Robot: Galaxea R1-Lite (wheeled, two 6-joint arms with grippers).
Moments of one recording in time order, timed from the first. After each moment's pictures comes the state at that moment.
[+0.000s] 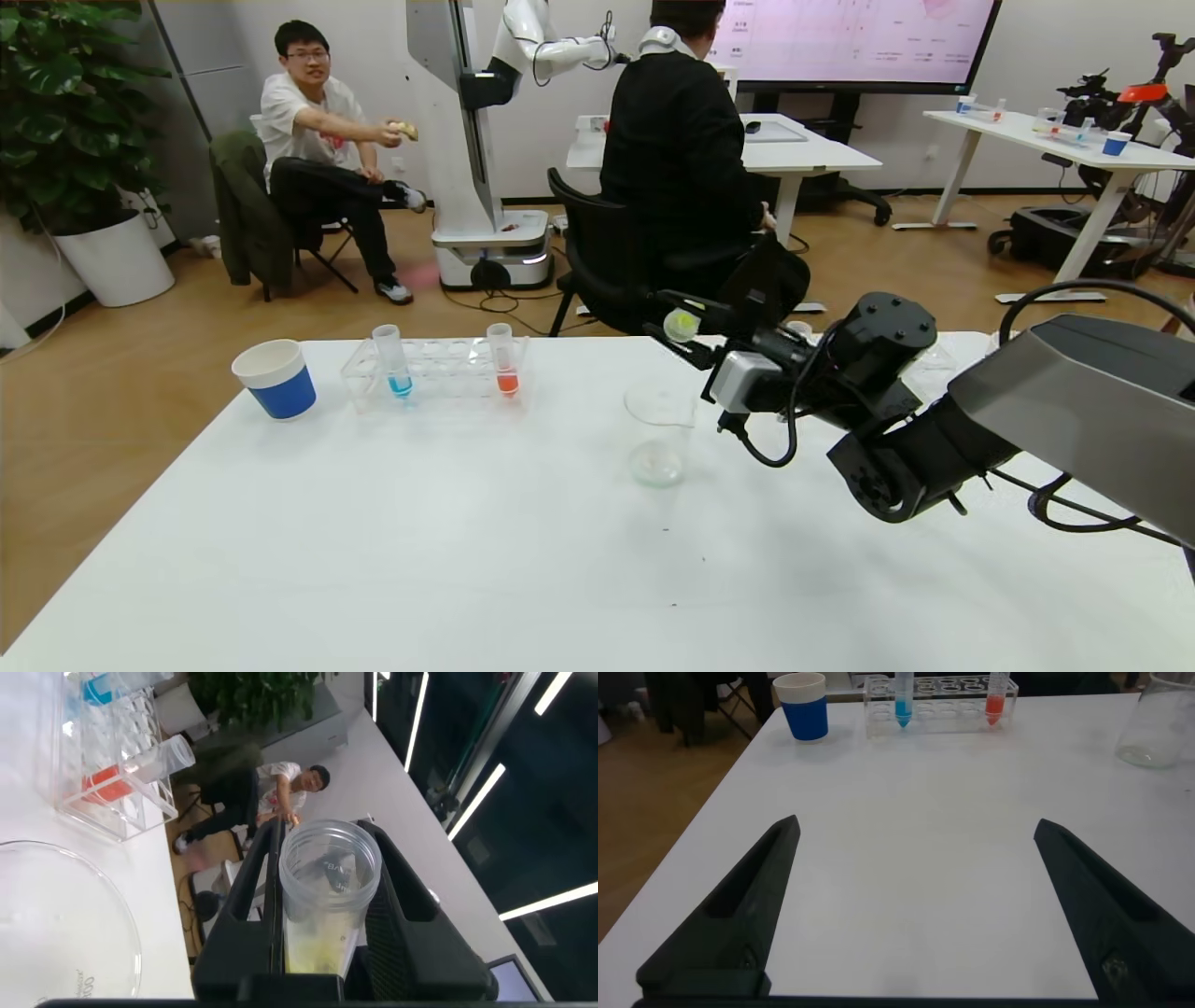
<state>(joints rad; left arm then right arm) -0.01 0.00 0.00 0.00 0.00 0.03 0.40 2.30 -1.12 -1.51 0.67 -1.02</state>
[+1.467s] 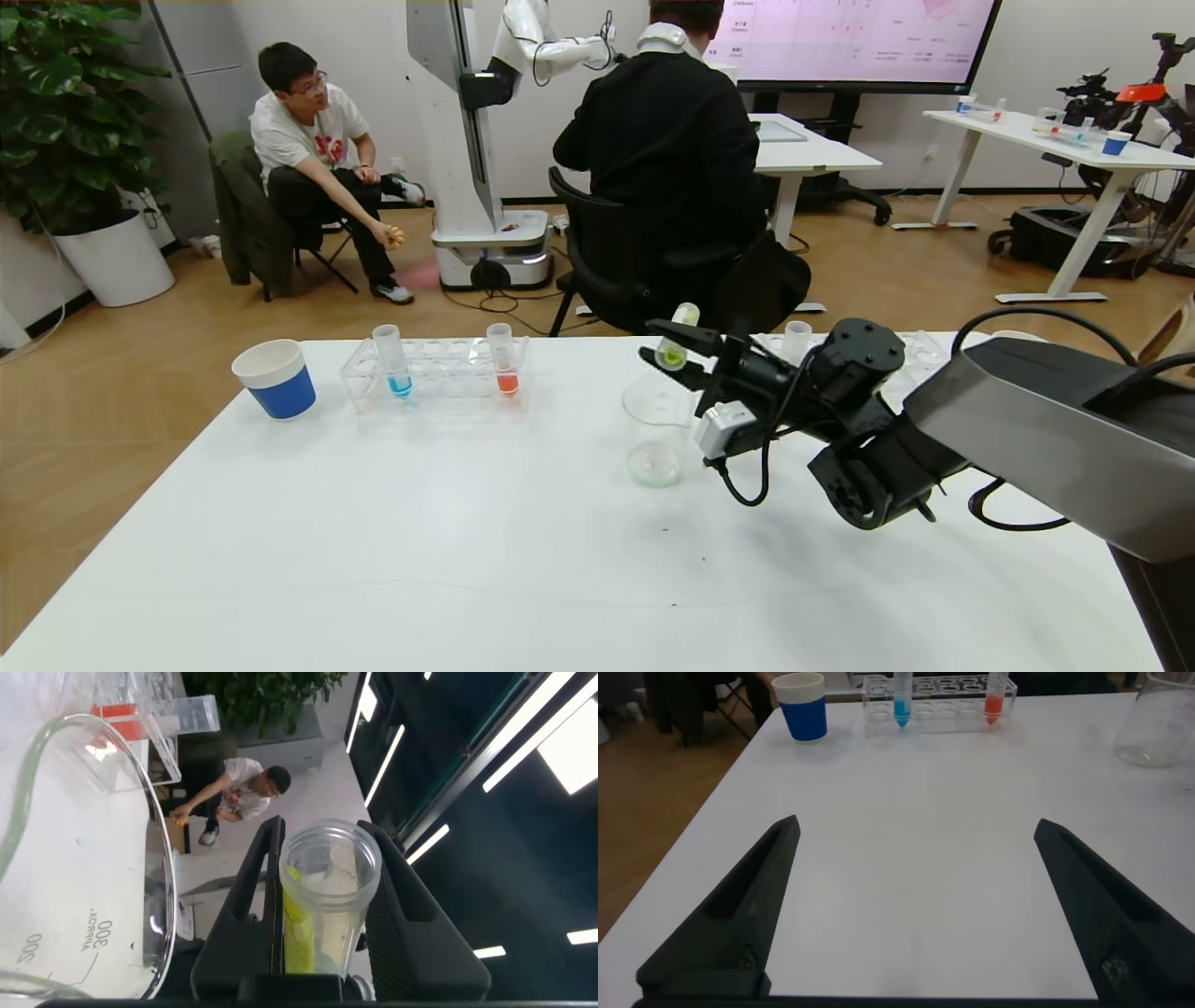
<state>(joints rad) -0.01 0.00 0.00 0.00 0.00 0.03 0.39 2.42 -1.18 -1.56 0.74 -1.32</state>
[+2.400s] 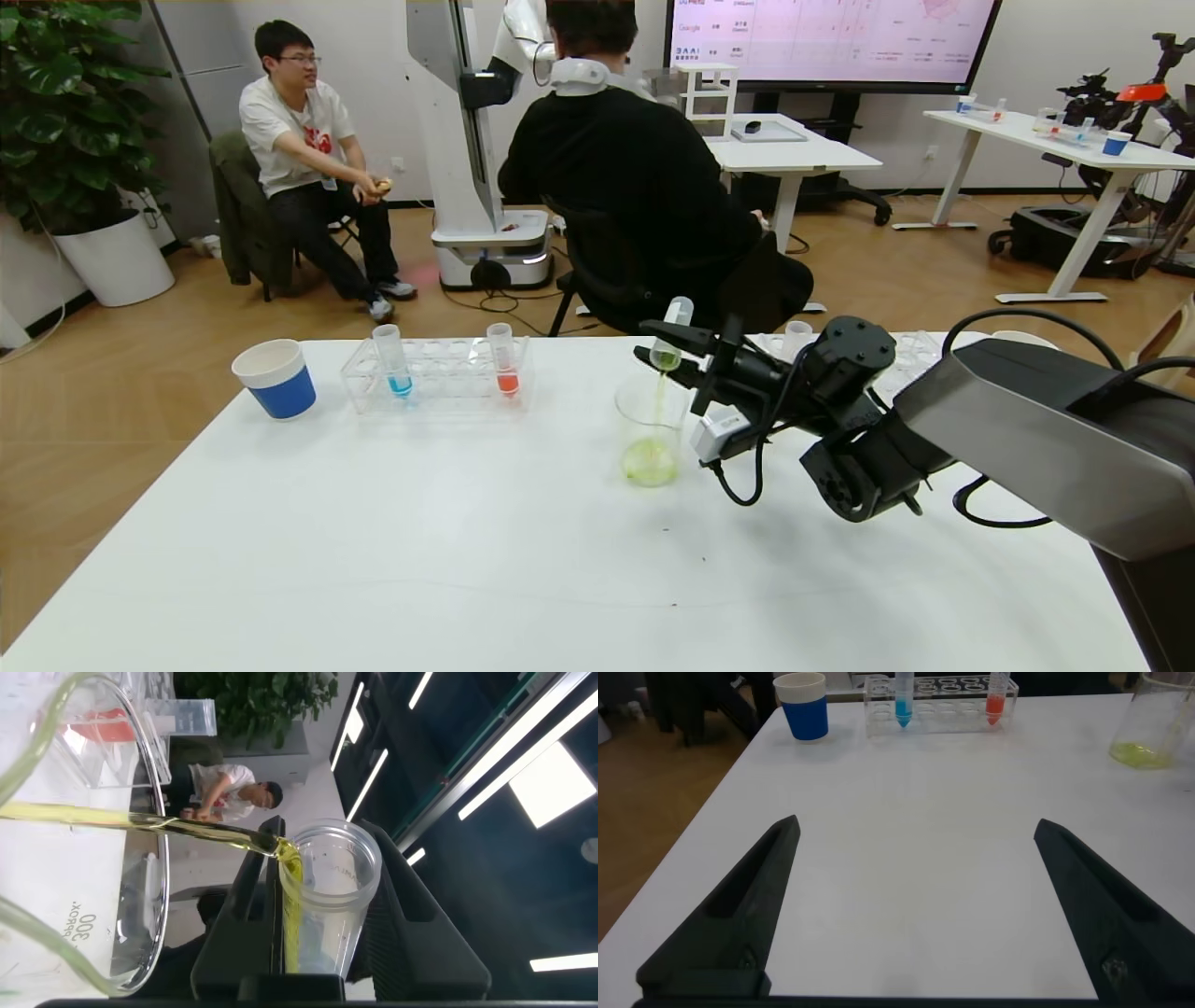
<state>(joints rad) -0.01 0.00 0.00 0.00 0.00 0.03 0.38 2.45 -1.24 -1.55 0.78 -1.40</state>
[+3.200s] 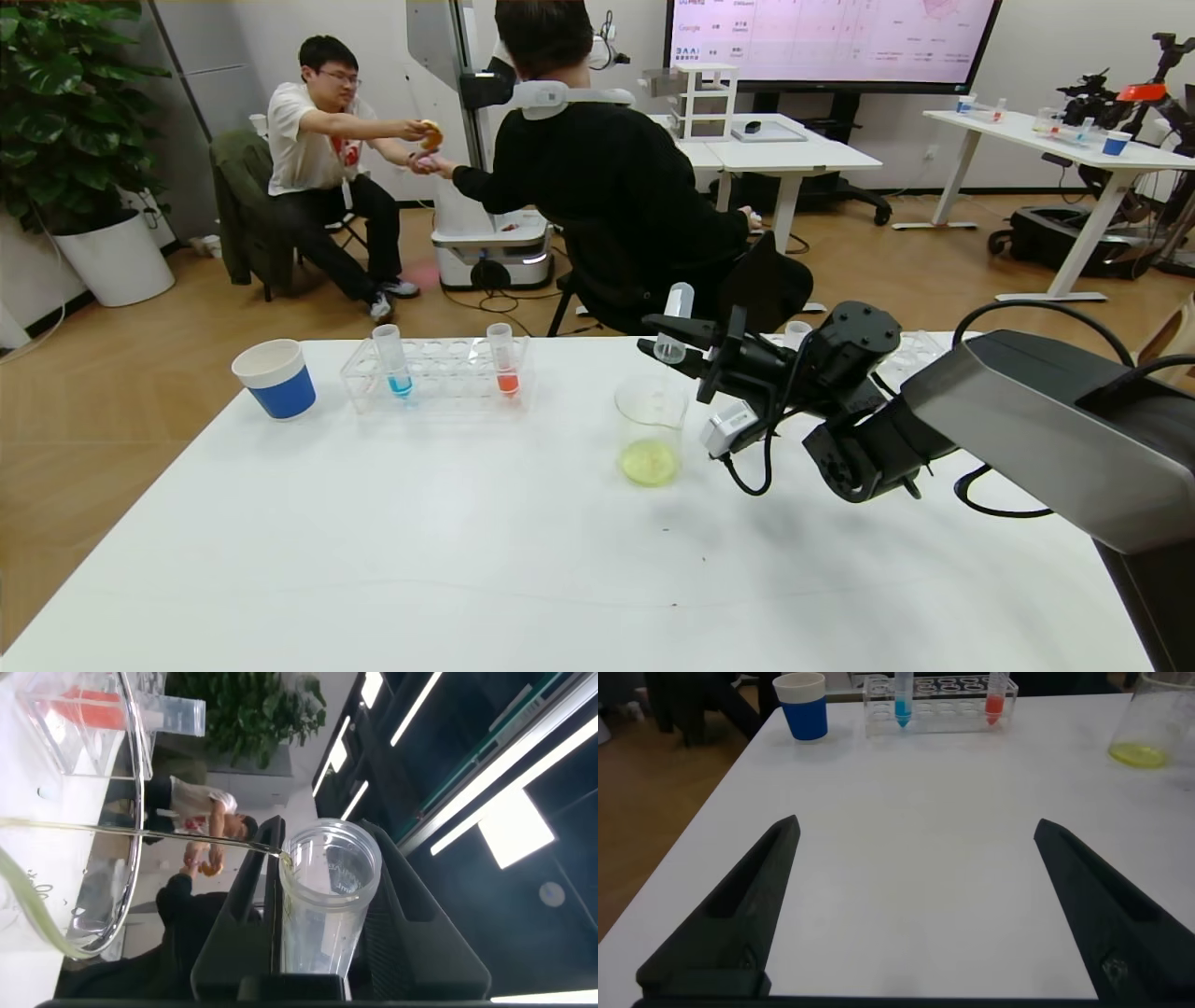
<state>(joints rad) -0.01 0.00 0.00 0.00 0.00 0.03 0.36 2.45 -1.31 -1.51 0.88 -1.49</state>
